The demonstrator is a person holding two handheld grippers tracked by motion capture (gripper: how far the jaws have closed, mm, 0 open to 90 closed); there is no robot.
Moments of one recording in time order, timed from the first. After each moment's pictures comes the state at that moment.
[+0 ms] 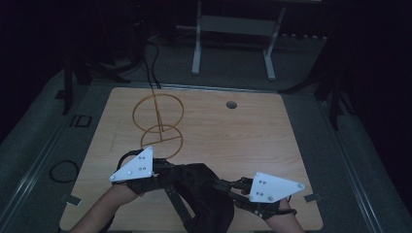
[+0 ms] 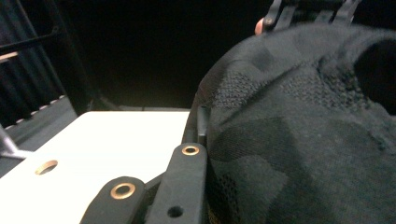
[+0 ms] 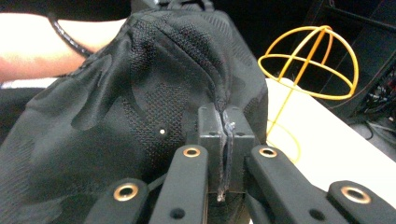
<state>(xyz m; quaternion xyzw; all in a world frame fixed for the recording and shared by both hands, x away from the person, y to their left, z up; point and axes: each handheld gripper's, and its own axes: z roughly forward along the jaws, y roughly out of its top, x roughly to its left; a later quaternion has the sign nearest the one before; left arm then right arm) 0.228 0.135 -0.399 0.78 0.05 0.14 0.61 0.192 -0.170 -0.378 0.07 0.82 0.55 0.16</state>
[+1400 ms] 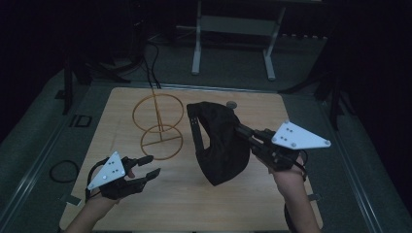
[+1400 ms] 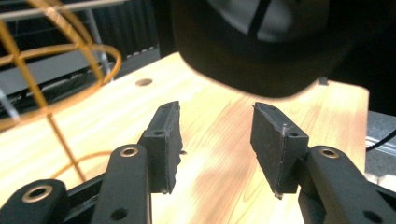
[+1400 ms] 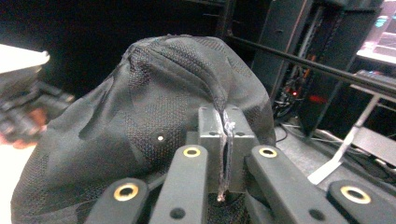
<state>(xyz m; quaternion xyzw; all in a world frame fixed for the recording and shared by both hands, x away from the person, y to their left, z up) 0.218 0.206 -0.454 0.76 0.24 0.22 0.55 0.259 -0.195 -0.325 0.19 0.75 0.58 0.26</state>
